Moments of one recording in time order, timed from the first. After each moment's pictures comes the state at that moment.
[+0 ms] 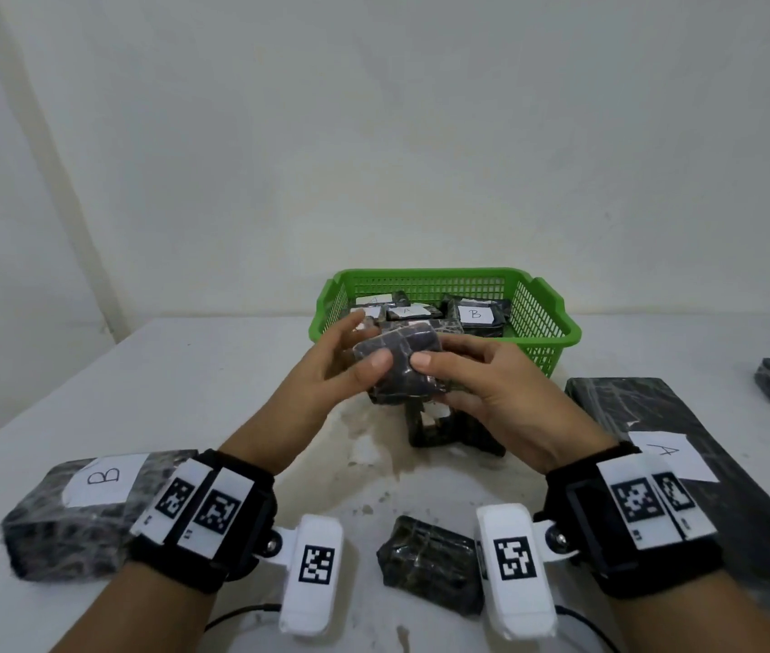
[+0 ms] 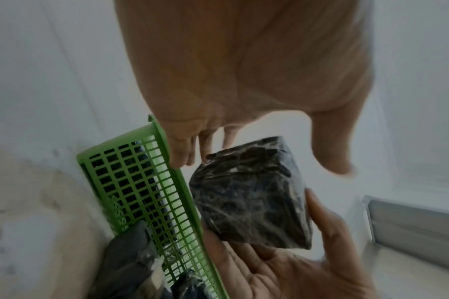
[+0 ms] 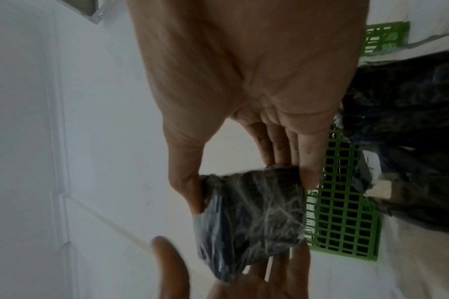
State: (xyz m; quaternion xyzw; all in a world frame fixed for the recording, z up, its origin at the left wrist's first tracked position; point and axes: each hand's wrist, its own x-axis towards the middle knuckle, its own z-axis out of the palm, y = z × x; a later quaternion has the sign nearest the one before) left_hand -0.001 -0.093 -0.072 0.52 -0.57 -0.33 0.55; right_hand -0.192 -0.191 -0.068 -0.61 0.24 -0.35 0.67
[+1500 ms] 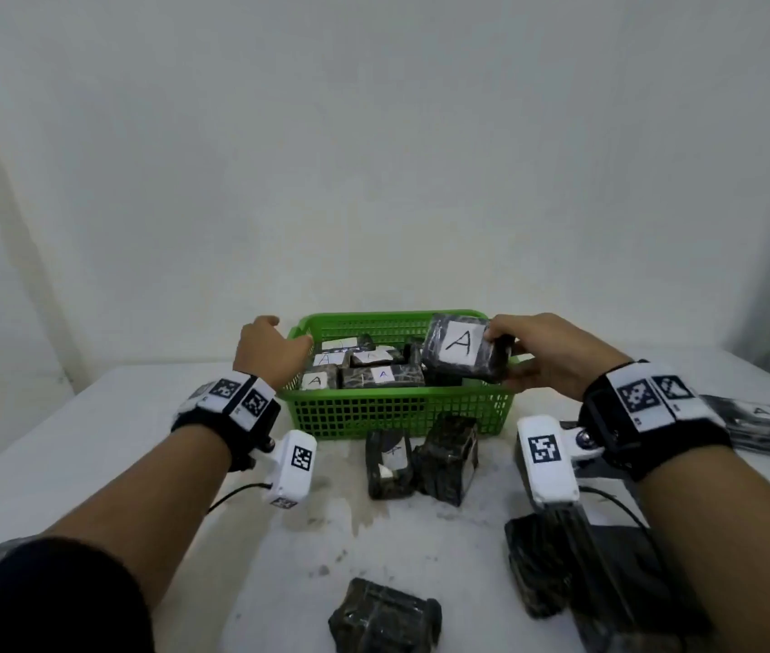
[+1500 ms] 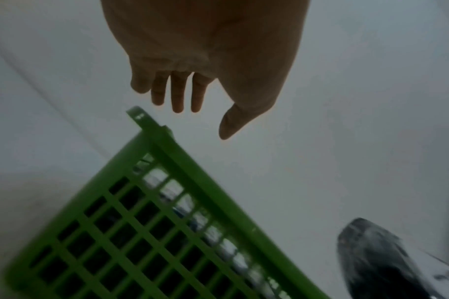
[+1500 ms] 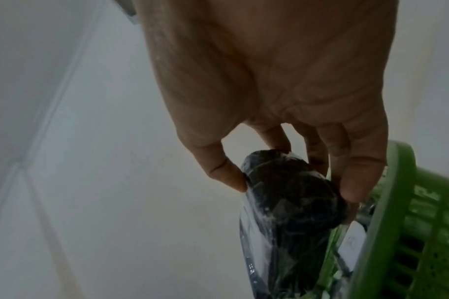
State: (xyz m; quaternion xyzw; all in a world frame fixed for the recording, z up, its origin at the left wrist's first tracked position) left_hand 0.051 -0.202 -0.025 0.82 -0.38 -0.06 0.42; right_hand -0.252 -0.287 0.007 -0.64 0.48 -0.32 0.52
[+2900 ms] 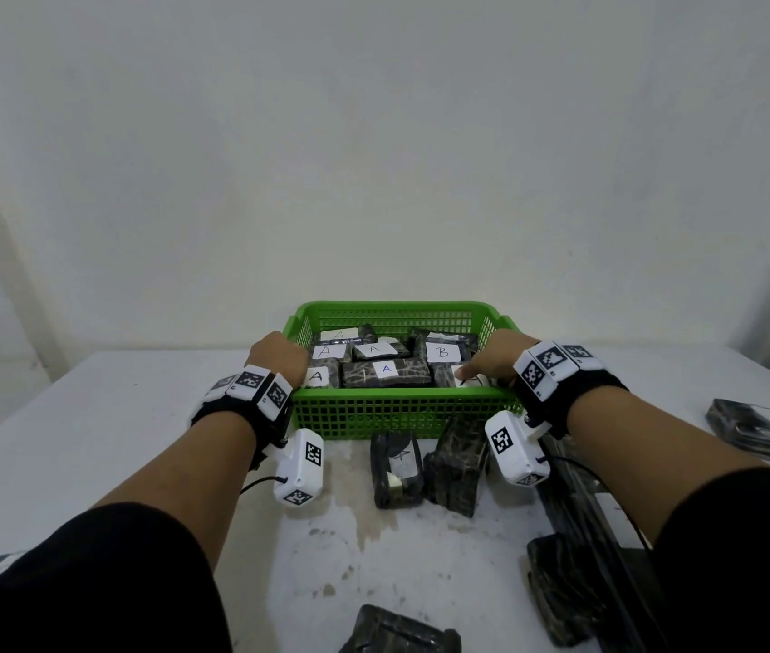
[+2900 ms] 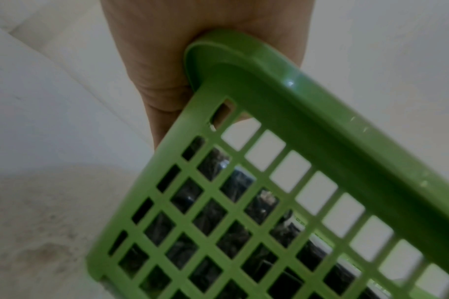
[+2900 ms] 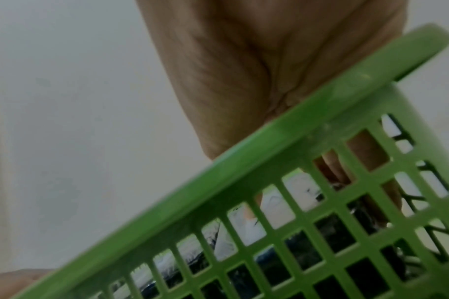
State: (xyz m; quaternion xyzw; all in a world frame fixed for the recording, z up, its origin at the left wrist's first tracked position) left_hand 0.063 -0.230 -0.046 0.86 -0.38 -0.12 0.32; right_hand -0.184 -0.354 -0.022 -0.78 0.60 -0.02 0.18
